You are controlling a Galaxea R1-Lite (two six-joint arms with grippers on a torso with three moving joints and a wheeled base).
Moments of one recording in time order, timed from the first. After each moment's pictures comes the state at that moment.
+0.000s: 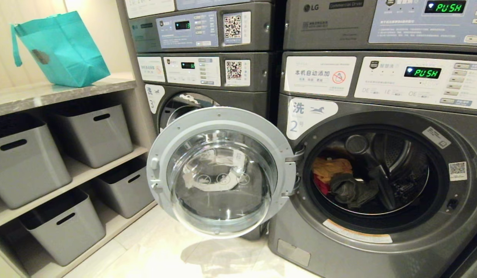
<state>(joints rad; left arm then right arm) -0.01 0.00 0.00 0.00 -0.02 0.04 -0.01 0.00 0.00 0.00 0.00 -0.06</state>
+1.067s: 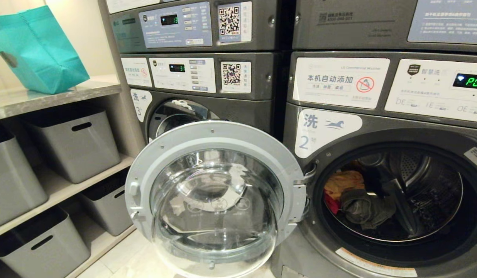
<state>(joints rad) -0.01 0.00 0.00 0.00 -0.02 0.04 -0.01 0.00 0.00 0.00 0.00 -0.06</state>
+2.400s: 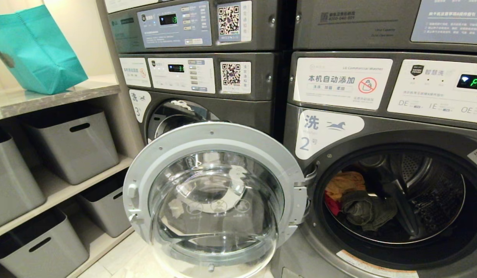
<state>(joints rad) -0.01 0.00 0.00 0.00 -0.02 0.05 -0.02 0.41 -0.44 0.24 0.01 -0.13</state>
